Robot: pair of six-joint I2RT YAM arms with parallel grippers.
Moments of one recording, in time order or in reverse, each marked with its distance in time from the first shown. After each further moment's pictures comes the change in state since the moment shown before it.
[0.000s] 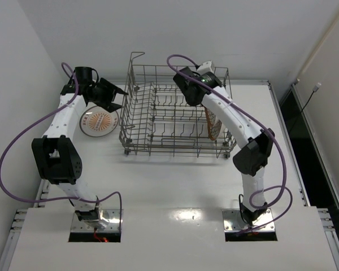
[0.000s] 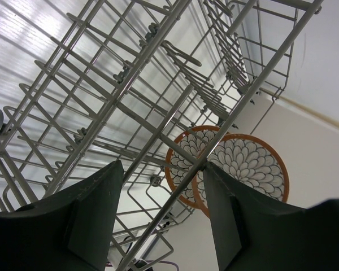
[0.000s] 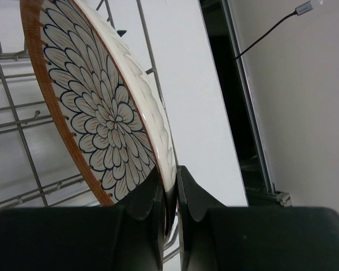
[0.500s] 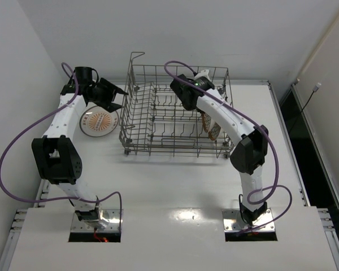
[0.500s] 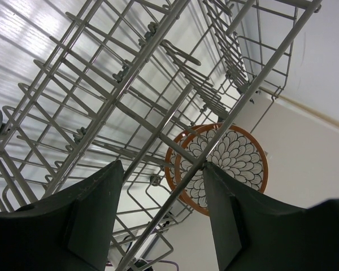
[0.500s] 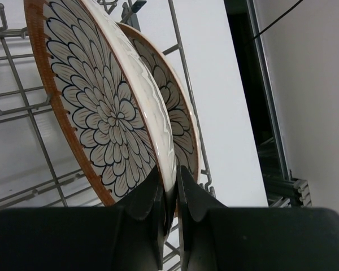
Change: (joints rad) left arm 0.000 0.000 0.000 0.001 0.003 0.000; right arm 0.002 0.054 -0.065 -0.003 -0.055 0.114
